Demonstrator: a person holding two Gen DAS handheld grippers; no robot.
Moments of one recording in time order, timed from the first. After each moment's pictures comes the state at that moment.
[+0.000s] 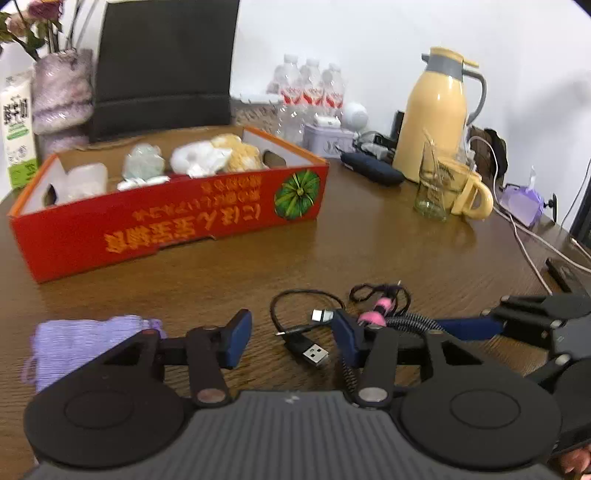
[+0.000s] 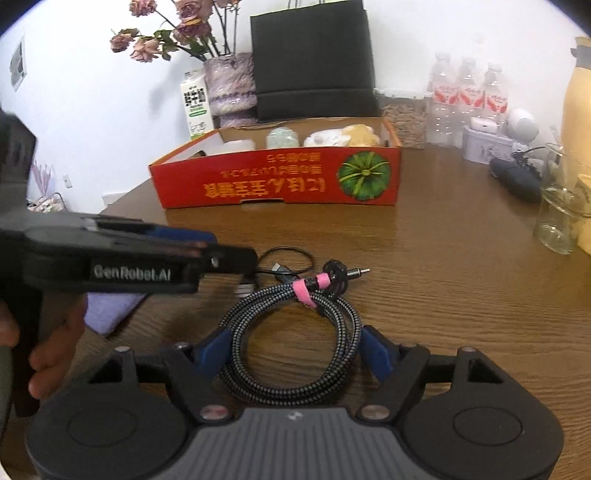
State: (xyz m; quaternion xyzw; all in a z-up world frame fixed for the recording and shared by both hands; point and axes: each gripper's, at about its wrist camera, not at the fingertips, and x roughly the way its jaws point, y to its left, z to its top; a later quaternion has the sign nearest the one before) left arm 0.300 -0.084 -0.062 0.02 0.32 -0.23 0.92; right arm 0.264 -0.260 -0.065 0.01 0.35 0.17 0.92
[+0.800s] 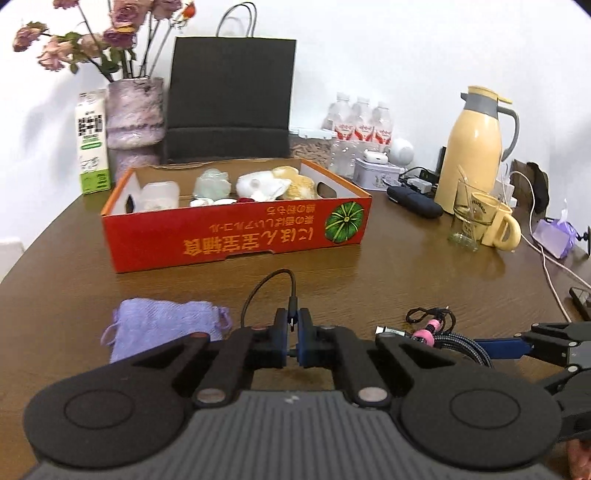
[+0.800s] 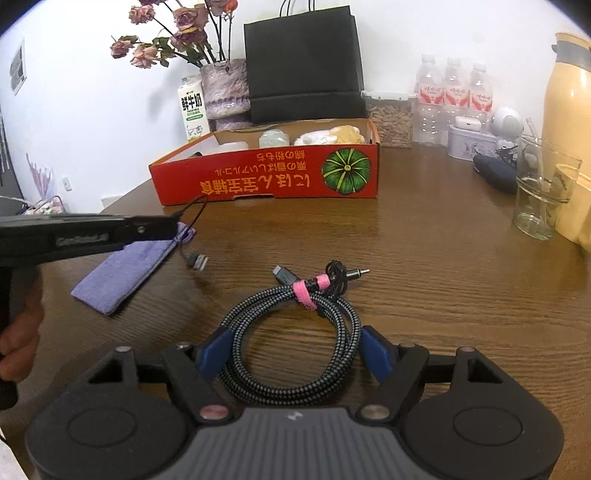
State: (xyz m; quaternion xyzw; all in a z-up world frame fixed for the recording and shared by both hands) left arm 0.242 -0.062 -0.032 0.00 0.27 -0.13 0.95; right arm 0.232 -0.276 -0.063 0.01 0.34 0.16 0.93
